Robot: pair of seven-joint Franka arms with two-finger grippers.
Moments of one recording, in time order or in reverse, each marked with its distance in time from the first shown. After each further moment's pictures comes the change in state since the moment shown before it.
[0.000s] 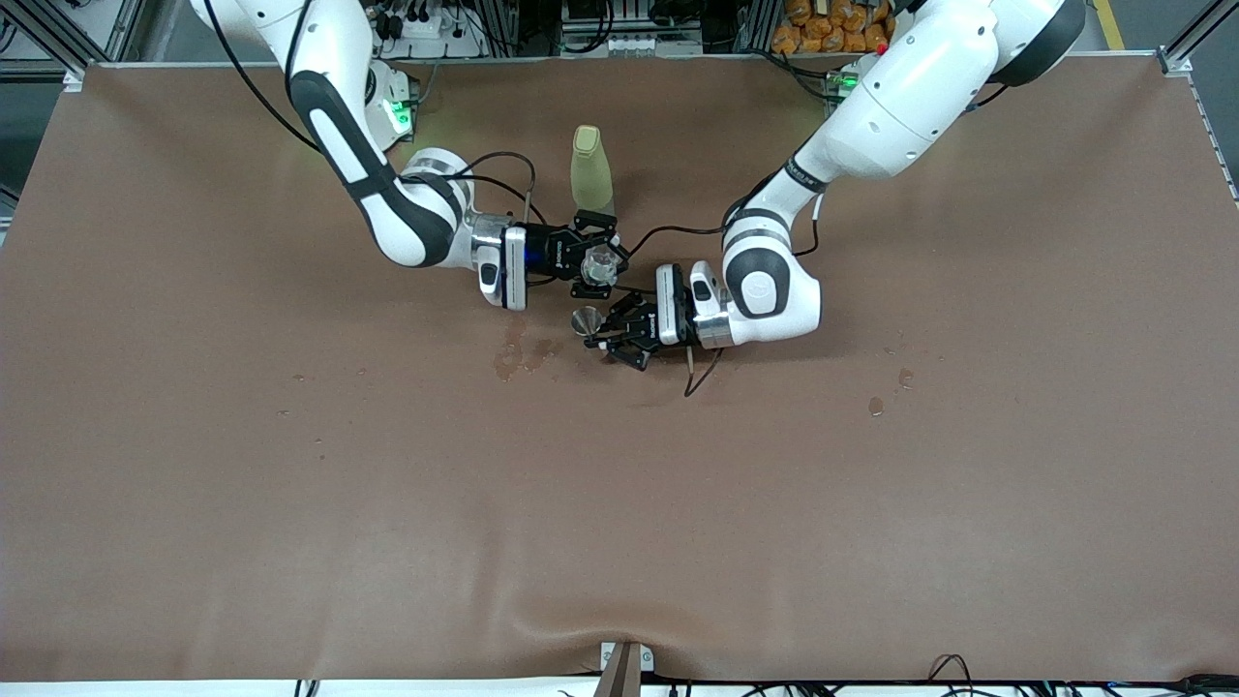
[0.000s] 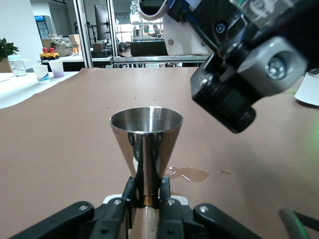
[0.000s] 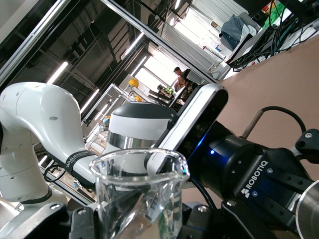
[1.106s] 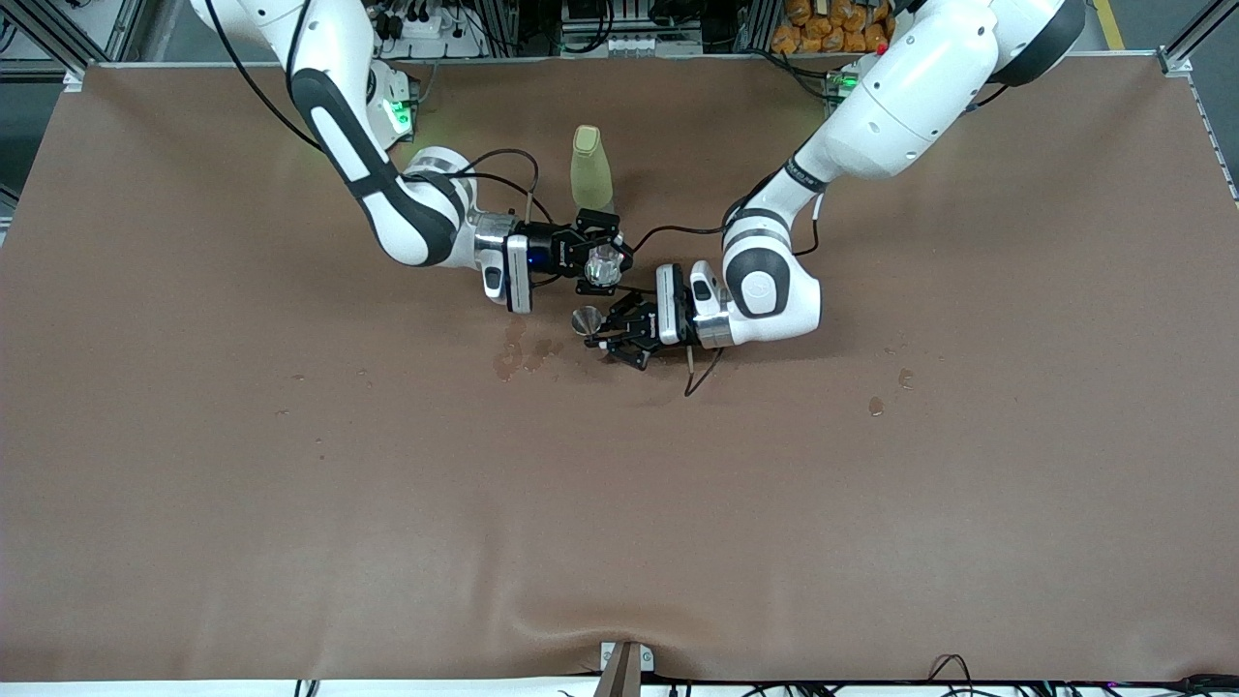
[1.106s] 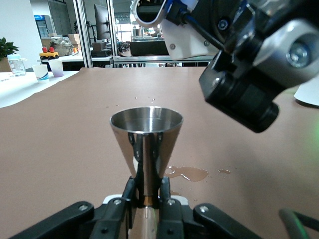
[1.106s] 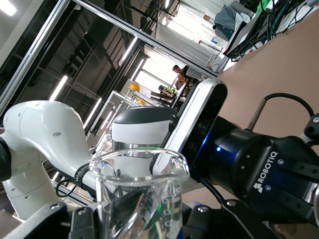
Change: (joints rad) left arm 0.000 0.000 0.000 -0.002 0.000 0.000 0.000; right arm 0.000 0.000 0.007 0.012 0.000 -0.001 0.144
